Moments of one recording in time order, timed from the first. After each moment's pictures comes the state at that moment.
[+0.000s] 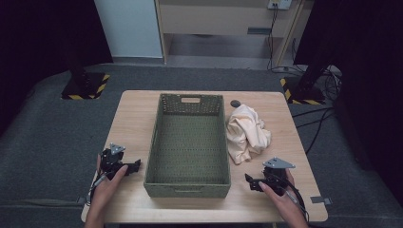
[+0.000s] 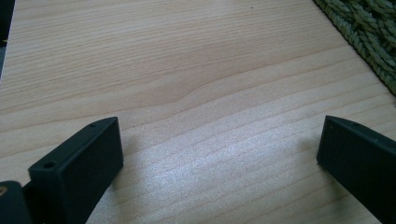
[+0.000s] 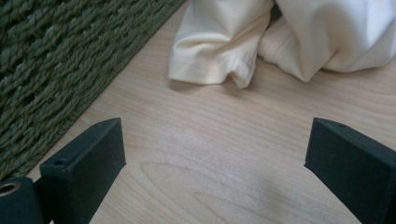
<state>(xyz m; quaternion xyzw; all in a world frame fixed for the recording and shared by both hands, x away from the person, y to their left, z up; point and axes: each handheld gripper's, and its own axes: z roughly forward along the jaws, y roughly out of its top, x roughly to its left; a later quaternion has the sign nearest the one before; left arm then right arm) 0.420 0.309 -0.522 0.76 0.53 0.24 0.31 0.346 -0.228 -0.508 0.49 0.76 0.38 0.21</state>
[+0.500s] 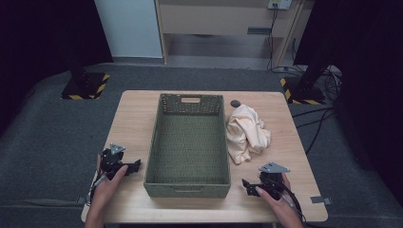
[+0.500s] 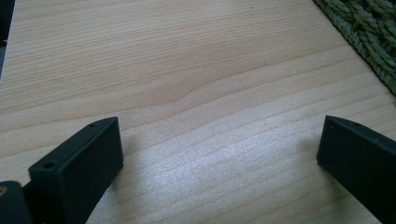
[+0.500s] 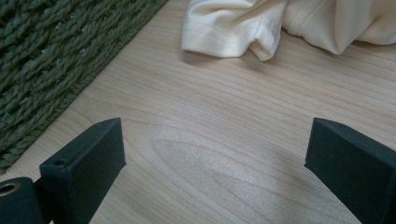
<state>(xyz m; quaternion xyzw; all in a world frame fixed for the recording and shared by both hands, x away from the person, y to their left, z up) 0.420 0.309 -0.522 0.76 0.53 0.24 0.31 0.340 -0.220 -0.524 0.49 0.77 0.36 0.20</state>
